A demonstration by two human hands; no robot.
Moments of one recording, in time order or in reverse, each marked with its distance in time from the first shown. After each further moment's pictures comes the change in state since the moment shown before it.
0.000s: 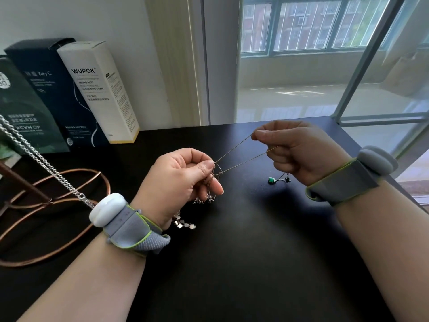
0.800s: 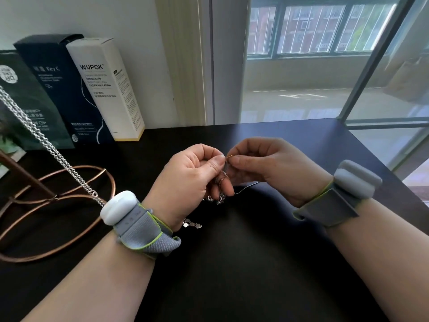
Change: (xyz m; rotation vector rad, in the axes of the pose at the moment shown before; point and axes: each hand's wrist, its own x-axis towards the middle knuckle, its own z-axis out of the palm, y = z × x) left_hand 0.000 -0.001 0.007 -0.007 -0.050 0.066; right_hand -0.011 0.015 0.044 -0.174 -0.210 -0.098
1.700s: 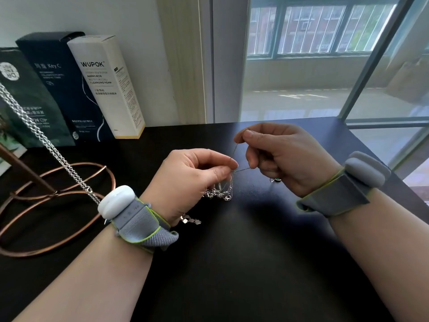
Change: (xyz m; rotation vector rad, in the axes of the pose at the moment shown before) left_hand -0.003 0.001 -0.002 0.116 0.022 0.014; right_hand 0.000 -0.005 -0.013 0.105 0.111 -0.023
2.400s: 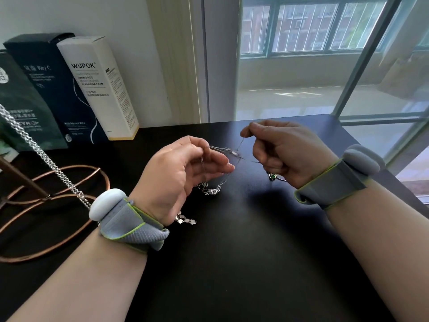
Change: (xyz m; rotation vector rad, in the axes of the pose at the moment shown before) left_hand 0.004 0.007 0.000 -0.428 0.011 -0.063; right_hand 0.007 0.003 -0.013 0.083 0.084 0.086
